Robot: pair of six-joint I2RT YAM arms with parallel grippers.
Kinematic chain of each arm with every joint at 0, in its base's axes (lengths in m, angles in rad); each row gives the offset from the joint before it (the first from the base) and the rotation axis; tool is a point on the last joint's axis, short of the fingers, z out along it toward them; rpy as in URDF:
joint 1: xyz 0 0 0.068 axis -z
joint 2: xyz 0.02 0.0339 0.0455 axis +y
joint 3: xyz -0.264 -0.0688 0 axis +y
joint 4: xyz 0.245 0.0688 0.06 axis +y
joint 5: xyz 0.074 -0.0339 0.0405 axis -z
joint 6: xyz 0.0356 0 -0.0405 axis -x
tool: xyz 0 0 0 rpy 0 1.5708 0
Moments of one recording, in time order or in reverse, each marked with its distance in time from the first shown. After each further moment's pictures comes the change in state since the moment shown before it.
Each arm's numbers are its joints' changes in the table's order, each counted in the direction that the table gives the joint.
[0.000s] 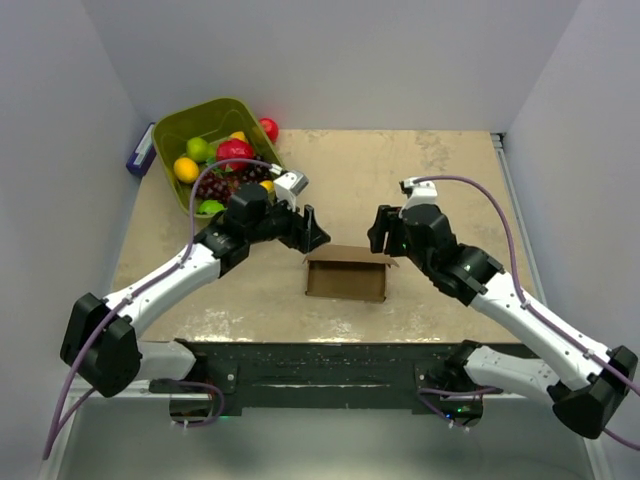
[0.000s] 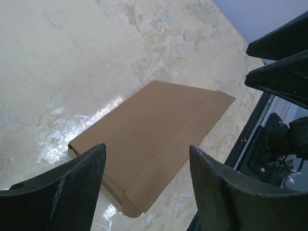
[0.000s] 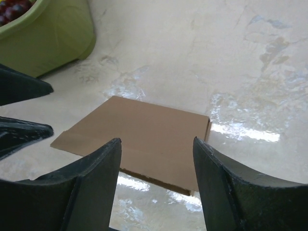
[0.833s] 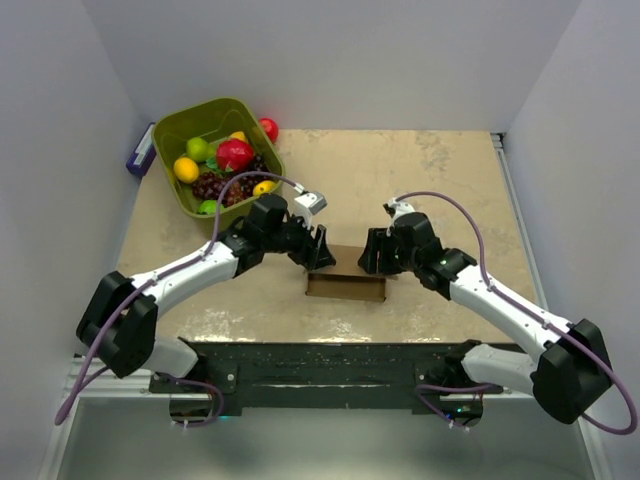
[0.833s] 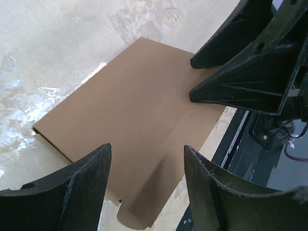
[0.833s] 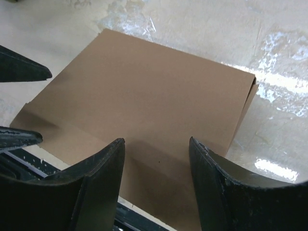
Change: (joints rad) left arm 0.041 0.119 0.033 0.019 0.091 -0.047; right arm 0.151 0.145 0.209 -0.160 -0.404 -0.009
